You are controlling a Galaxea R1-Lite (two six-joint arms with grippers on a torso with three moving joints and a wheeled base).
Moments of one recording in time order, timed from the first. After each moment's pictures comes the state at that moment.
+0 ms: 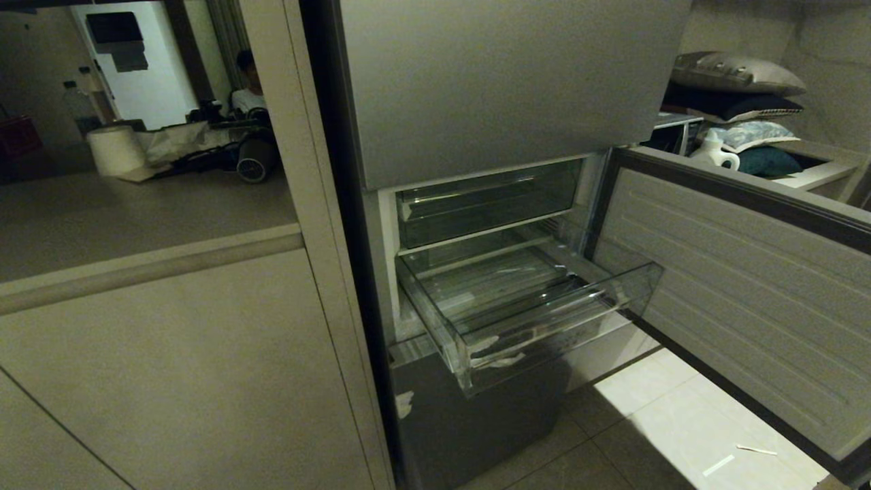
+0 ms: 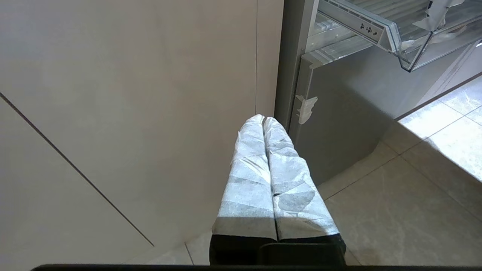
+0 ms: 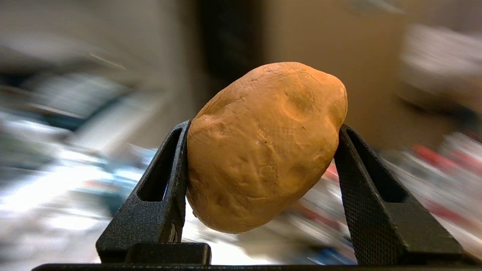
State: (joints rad) left arm -0.01 0.00 -0.09 0.21 0.00 0.03; right arm -1.36 1.40 -0.98 -0.72 0.25 0.20
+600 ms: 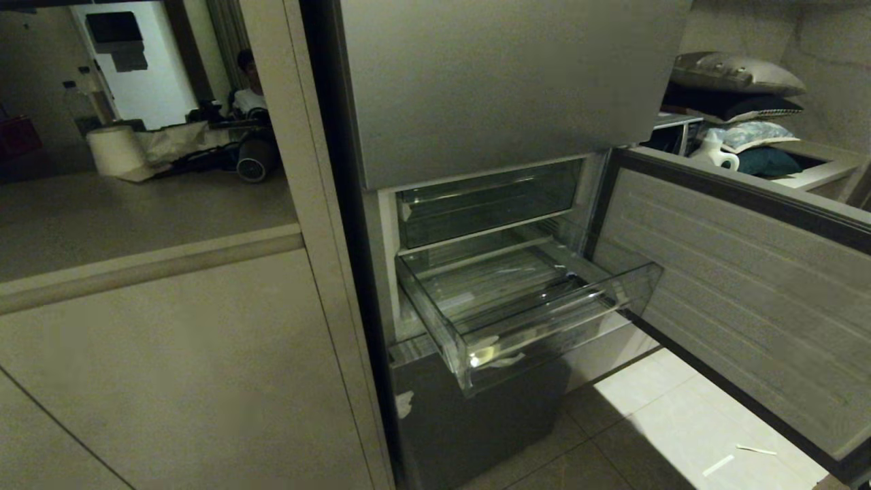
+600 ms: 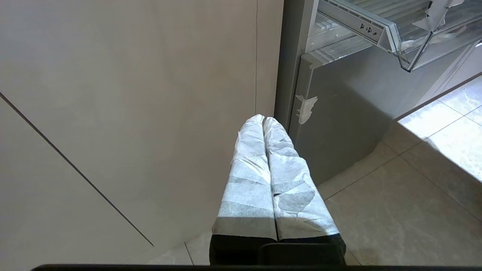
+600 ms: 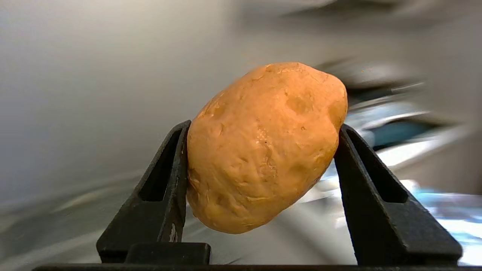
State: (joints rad) left arm -0.01 0.00 -0.09 0.21 0.00 0.03; right arm -0.28 1.14 -0.91 -0.66 0.16 0.13
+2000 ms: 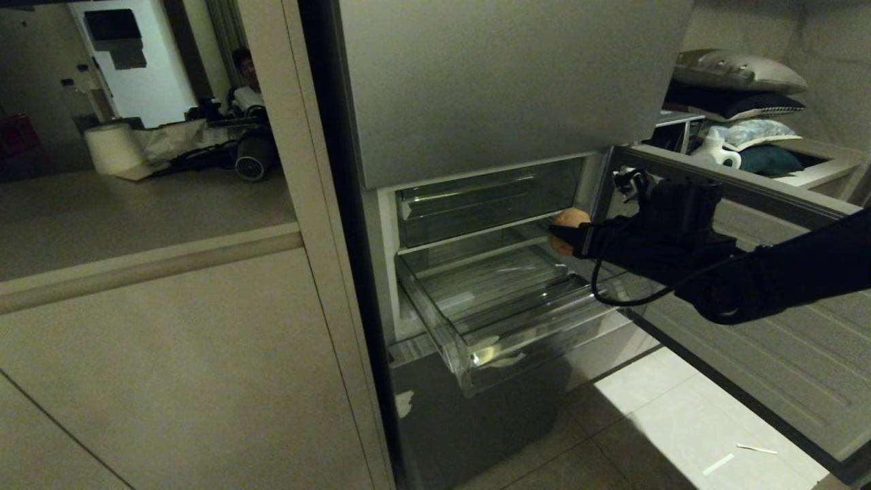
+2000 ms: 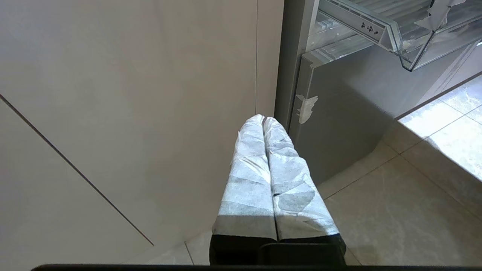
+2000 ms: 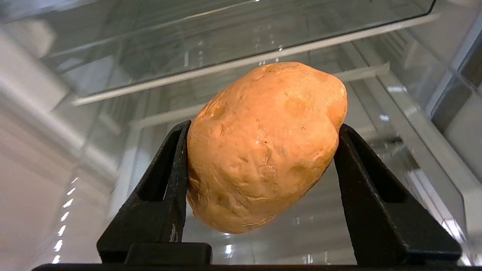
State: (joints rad) left arm -0.01 0.00 -0.09 0.21 0.00 0.03; right arm 0.22 2.07 -1.24 -0.72 0.15 0.17
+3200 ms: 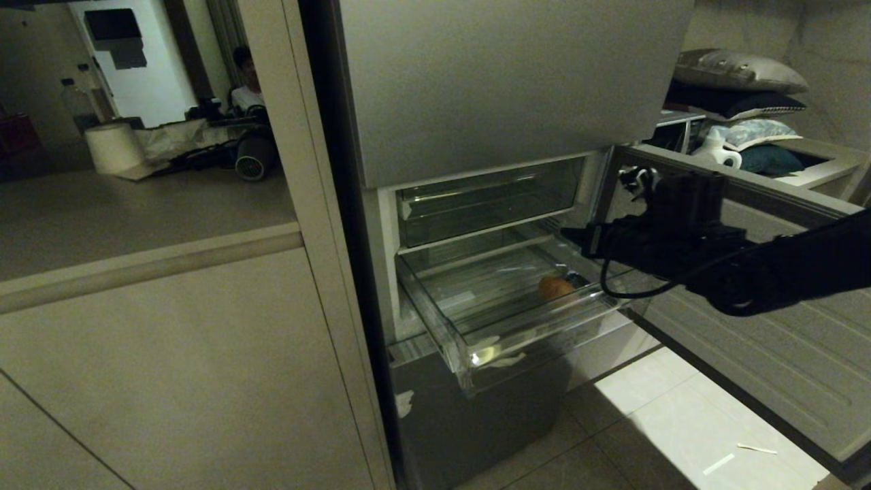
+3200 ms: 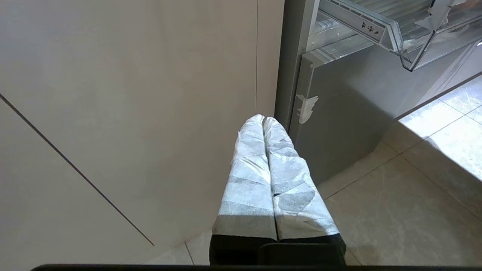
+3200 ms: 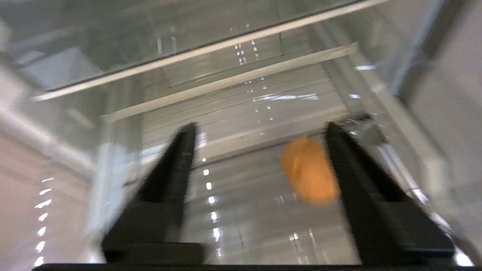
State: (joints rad) left arm -0.01 0.00 -0.09 0.21 0.00 0.03; right arm 0.20 1.99 -1.21 -0.59 0.07 0.16
